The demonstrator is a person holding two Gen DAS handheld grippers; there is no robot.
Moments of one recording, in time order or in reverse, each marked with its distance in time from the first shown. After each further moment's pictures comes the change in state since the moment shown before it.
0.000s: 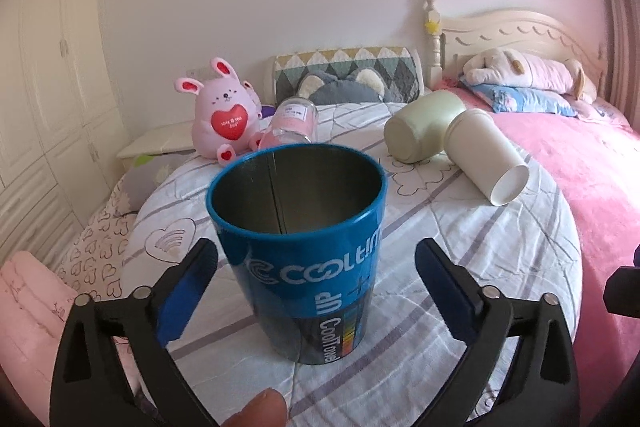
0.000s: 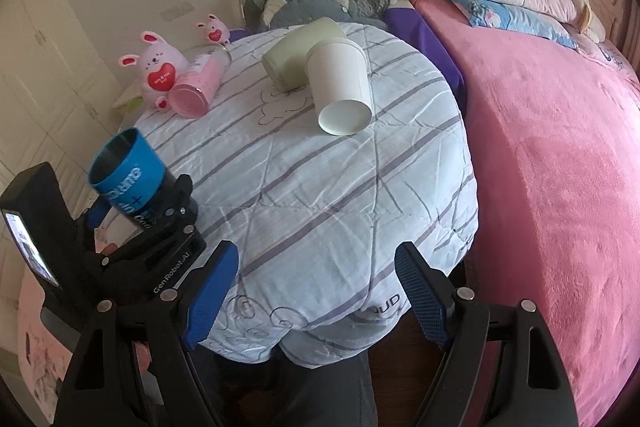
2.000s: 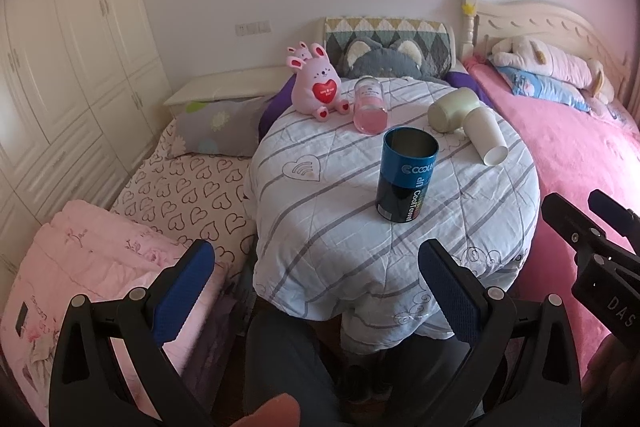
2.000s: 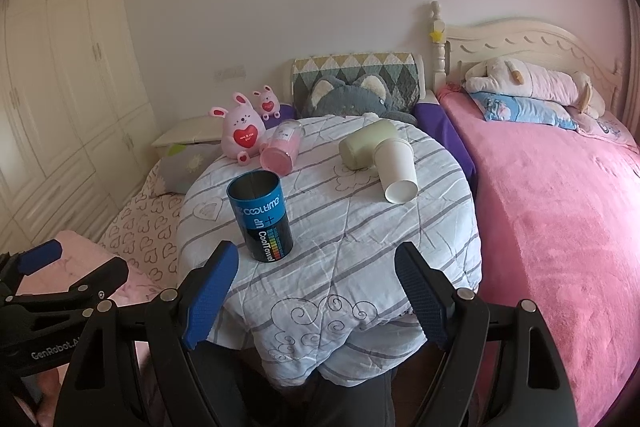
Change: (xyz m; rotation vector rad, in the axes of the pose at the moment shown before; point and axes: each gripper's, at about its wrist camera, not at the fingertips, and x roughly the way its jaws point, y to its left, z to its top) left arm -0.178 0.092 0.011 -0.077 0.221 0.089; right arm -0.106 0.082 -0.050 -0.130 -0.315 0.035
